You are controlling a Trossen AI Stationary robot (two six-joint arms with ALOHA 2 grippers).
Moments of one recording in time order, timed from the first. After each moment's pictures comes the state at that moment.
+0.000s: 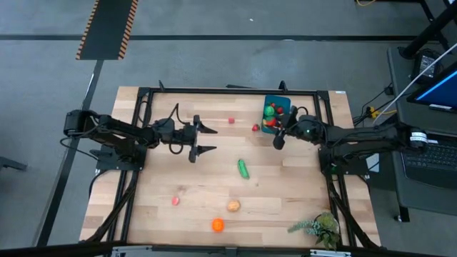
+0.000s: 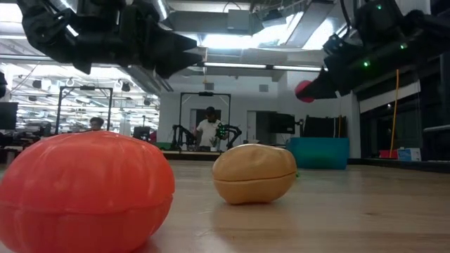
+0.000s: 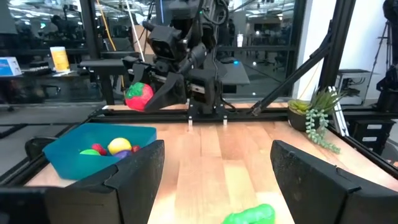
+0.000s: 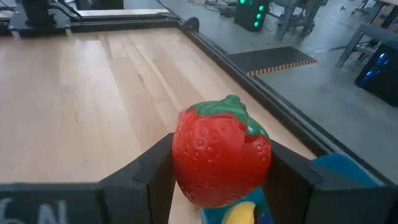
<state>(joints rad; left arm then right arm) 0.16 1.31 0.35 0.97 0.16 0.01 -0.24 1.00 0.33 0.34 0.26 -0.03</state>
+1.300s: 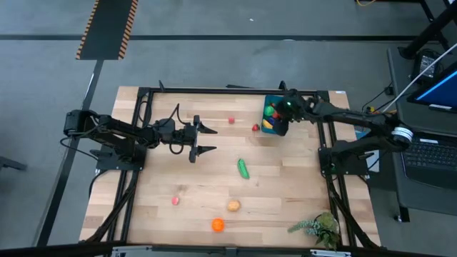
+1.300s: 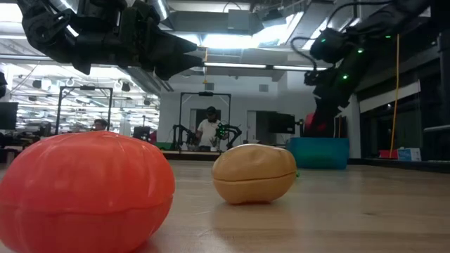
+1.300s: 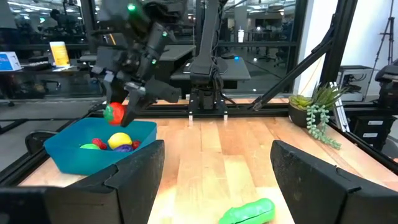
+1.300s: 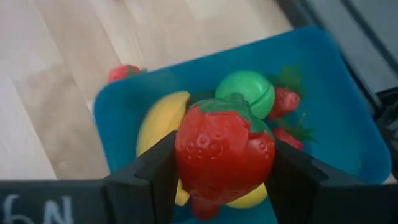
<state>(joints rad) 0.16 1.31 0.35 0.95 0.15 0.01 -0.58 1.25 0.70 -0.37 0.08 -0.11</state>
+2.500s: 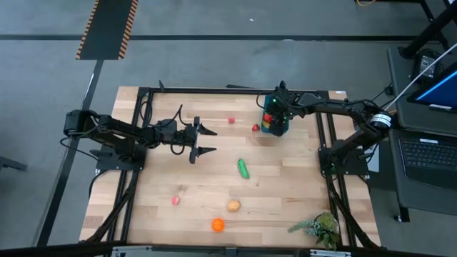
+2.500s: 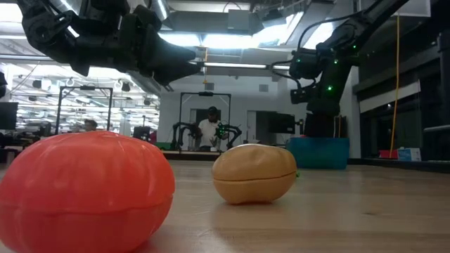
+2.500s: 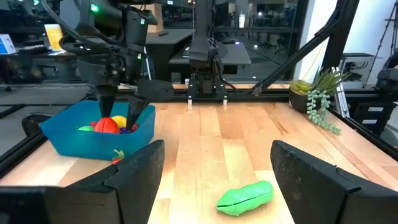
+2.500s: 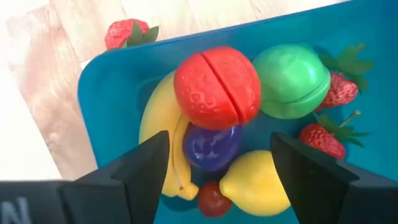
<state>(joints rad) 0.15 1.31 0.35 0.89 0.15 0.01 -0.59 1.52 0.89 -0.56 0.03 -0.20</state>
